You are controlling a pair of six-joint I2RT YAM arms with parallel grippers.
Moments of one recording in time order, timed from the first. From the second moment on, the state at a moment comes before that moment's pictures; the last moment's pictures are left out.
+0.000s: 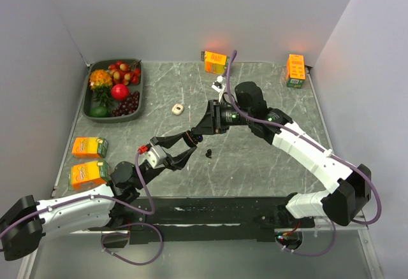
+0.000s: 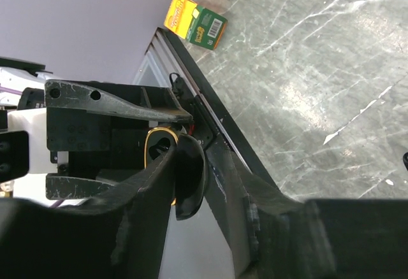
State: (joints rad) left arm -1.00 0.80 0.23 0.95 -0.06 0.11; right arm 0.66 1.31 1.20 -0.36 -0.62 0.62
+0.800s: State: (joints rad) left arm -1.01 0.63 0.26 0.71 -0.05 -0.06; right arm 0.68 1.23 1.40 -0.62 -0.61 0.22
